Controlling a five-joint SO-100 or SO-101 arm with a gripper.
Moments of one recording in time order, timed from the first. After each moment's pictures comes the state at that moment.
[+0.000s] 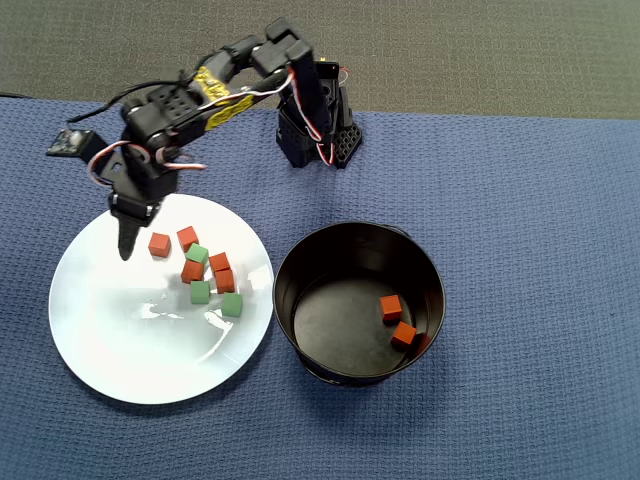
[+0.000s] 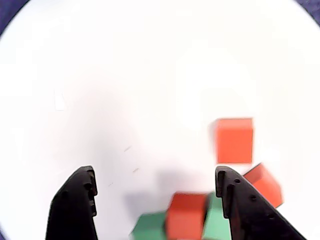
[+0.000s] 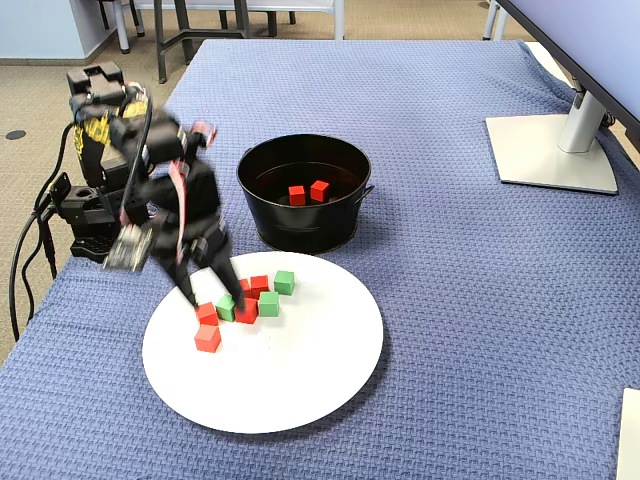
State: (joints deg) arm 51.2 74.4 74.4 71.9 -40.8
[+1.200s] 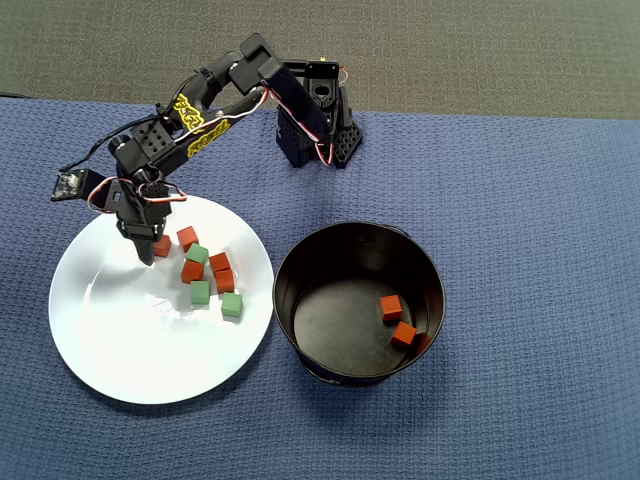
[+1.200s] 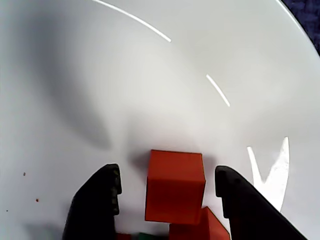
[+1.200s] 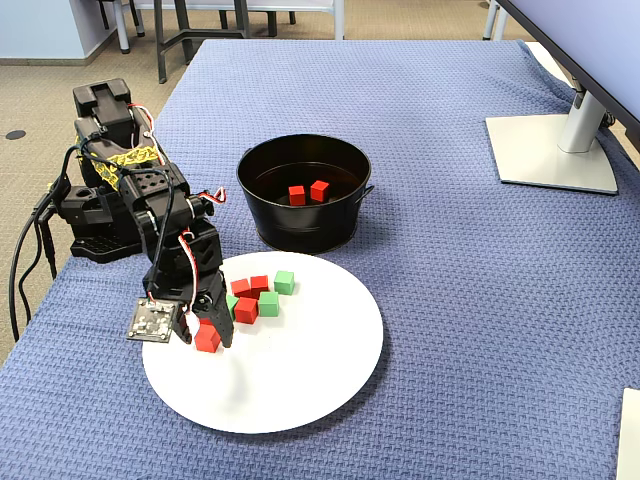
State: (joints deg) arm 52.0 63.8 79.5 66.6 -51.5
